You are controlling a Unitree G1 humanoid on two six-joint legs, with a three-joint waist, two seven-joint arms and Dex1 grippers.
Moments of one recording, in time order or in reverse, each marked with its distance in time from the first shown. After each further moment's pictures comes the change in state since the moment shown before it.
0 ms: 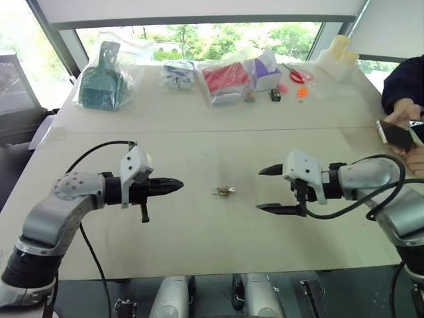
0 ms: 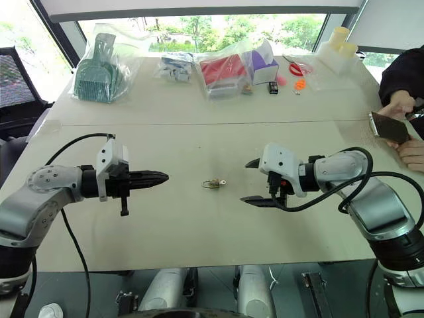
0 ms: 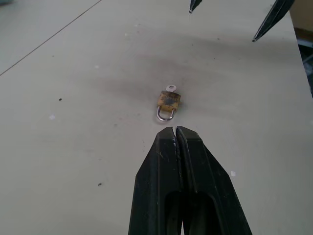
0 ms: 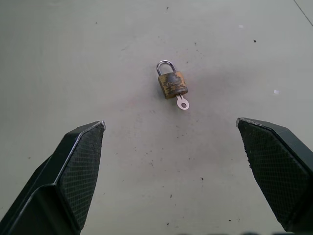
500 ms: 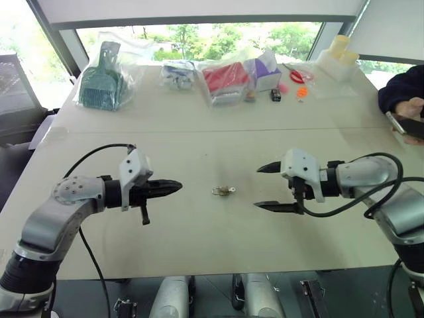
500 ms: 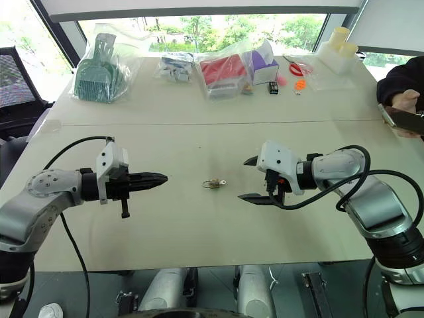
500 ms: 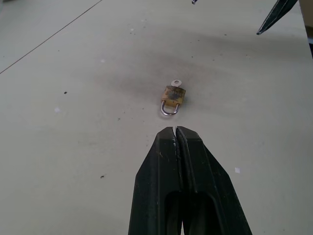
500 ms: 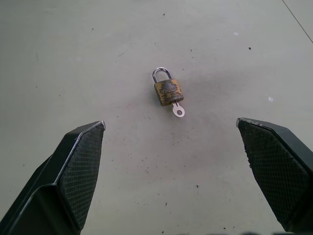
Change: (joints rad) left arm 0.028 -0.001 0.000 -0.024 0.000 -0.012 0.045; right arm -0.011 0.014 0.012 -0.001 0.000 0.006 -0.020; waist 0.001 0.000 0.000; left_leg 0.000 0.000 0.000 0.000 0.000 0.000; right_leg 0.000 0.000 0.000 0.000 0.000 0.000
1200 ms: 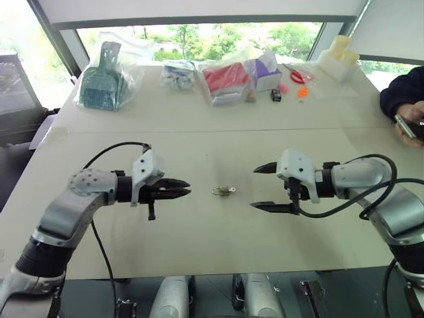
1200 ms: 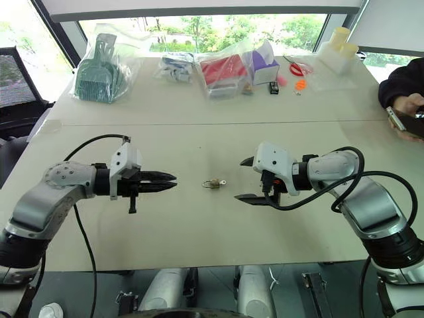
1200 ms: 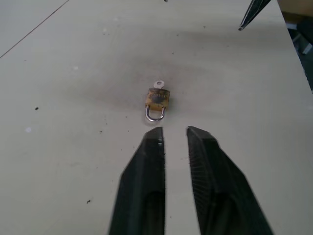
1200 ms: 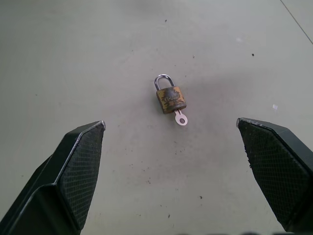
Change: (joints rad) left arm -0.172 -0.078 -0.179 0.206 0.108 -0.143 -0.136; right arm 0.002 0.018 0.013 -0.027 0.000 0.014 -0.037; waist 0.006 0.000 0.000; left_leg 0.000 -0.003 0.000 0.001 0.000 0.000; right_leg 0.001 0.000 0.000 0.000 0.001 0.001
